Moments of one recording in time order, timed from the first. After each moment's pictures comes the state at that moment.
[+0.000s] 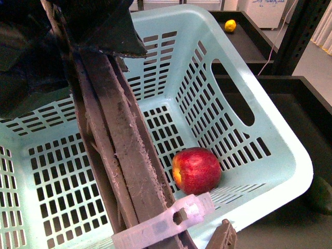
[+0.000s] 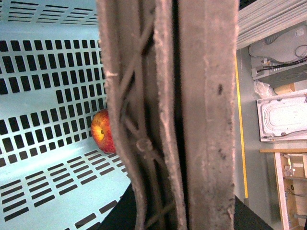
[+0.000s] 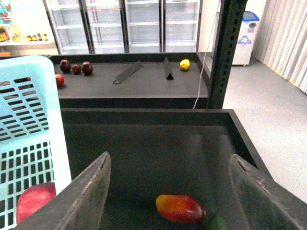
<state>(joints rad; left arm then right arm) -0.68 1.24 0.81 -0.11 -0.02 -0.86 0.00 0.01 0.02 0.00 0.00 0.00</state>
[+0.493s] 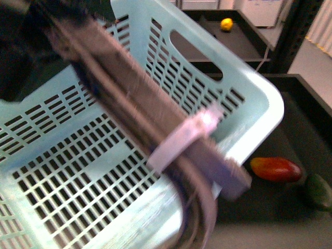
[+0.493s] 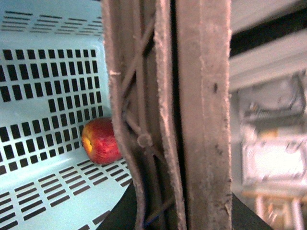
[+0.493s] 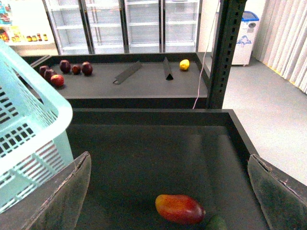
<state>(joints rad) -0.65 1.23 0.77 0.04 -0.27 -1.20 0.00 0.01 0.02 0.00 0.00 0.00</state>
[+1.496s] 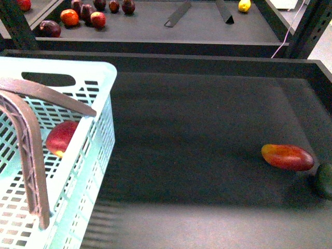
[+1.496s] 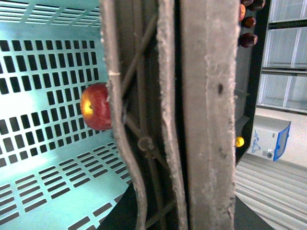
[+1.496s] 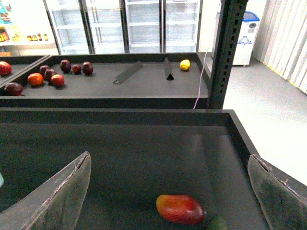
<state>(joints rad) -0.02 1.25 0.58 0.08 -0.07 -1.47 0.00 0.01 0.02 0.00 0.00 0.00</state>
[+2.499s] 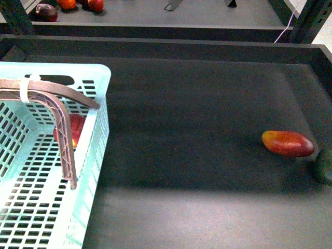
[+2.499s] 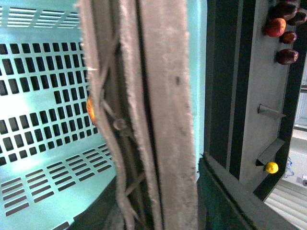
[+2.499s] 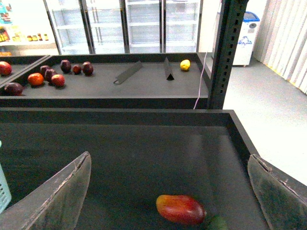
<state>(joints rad) -0.05 1.54 0.64 0.18 -0.16 -1.48 0.00 0.01 0.02 0.00 0.00 0.00</state>
